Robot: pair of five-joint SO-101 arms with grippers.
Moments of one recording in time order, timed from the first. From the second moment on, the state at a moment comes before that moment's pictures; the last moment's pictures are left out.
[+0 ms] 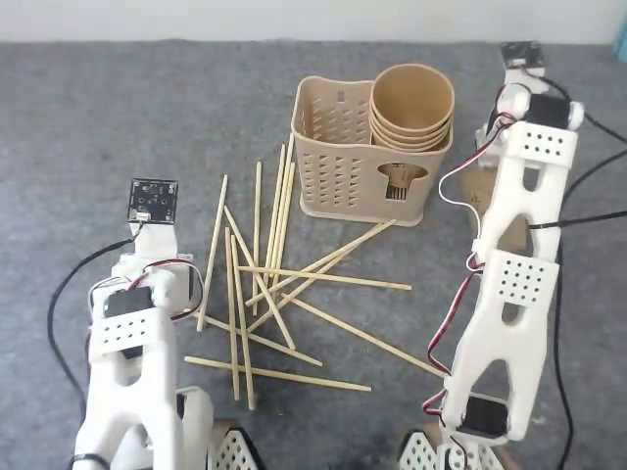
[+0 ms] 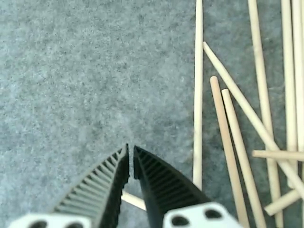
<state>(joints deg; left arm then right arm) -20.0 -40.4 71.7 39.5 -9.7 9.0 62.9 -81.7 99.8 15.1</state>
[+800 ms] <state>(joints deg) -20.0 -40.4 71.7 38.5 -9.7 19.7 23.0 -25.6 100.7 35.2</state>
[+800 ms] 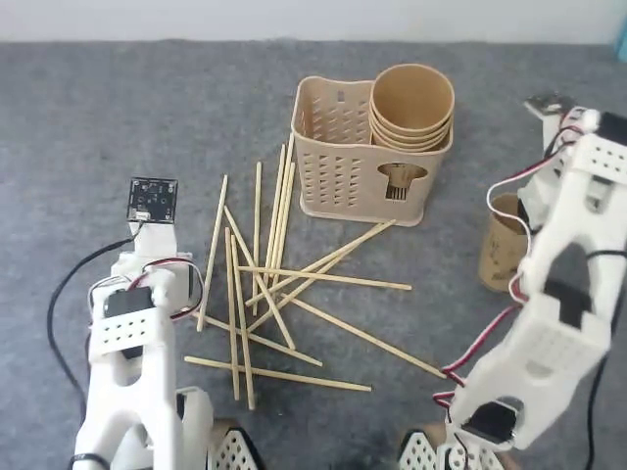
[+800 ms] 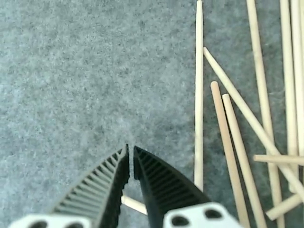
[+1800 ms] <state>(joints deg) -20.0 -40.4 71.7 38.5 -9.7 25.5 4.1 -5.0 96.8 32.8</state>
